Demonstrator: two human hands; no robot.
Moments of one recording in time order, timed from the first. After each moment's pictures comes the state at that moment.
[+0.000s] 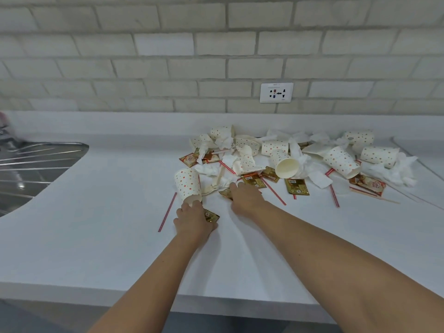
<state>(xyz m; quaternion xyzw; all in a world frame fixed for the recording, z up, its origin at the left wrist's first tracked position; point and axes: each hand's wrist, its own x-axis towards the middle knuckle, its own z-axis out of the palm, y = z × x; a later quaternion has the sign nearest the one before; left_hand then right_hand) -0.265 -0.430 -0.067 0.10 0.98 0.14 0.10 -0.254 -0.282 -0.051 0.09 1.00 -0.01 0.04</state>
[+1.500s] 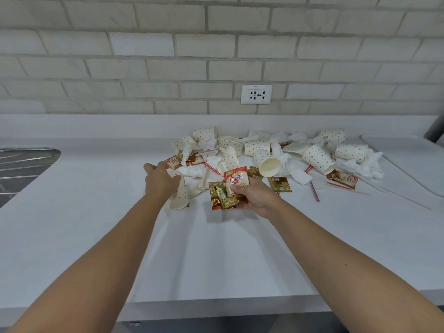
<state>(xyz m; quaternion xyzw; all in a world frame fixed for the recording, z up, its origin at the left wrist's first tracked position) -0.347 -0.438 -0.015 0.09 0.93 0.35 0.01 -0.217 -0.261 -0.025 0.21 0.63 -0.75 -0.03</state>
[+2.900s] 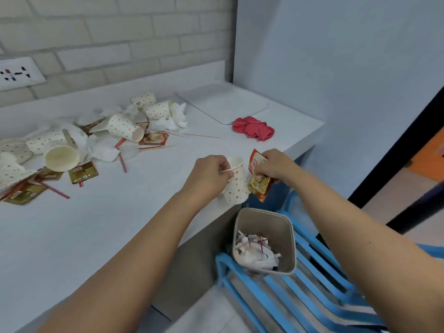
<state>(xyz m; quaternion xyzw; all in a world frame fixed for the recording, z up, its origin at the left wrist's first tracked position) 0.050 -0.143 0.007 0.56 0.73 0.32 0.21 0.188 -0.028 -0.009 0.56 0.73 -0.37 -0.10</state>
